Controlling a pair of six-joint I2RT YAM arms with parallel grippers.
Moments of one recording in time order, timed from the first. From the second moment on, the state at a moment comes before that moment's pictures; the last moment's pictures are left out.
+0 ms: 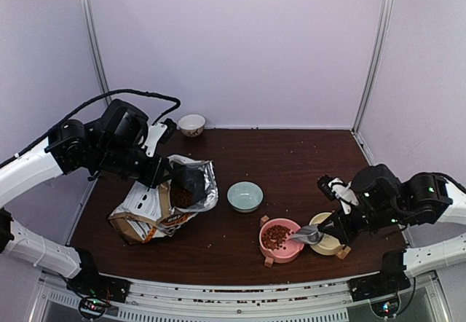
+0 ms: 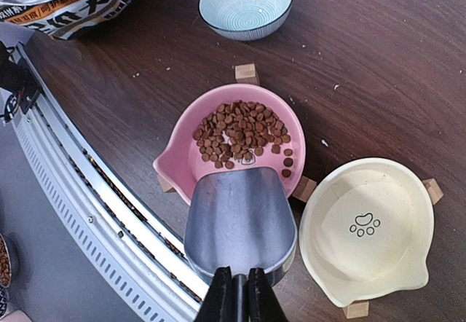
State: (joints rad) left arm -0.91 1.18 1.26 -0.88 -0.09 -0.35; right arm 1.14 0.80 0.81 -0.87 0.13 0.51
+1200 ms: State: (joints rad) left arm -1.18 1.30 1.15 -0.70 0.02 -0.30; right arm 1.31 1.37 0.83 -0.02 0.02 0.27
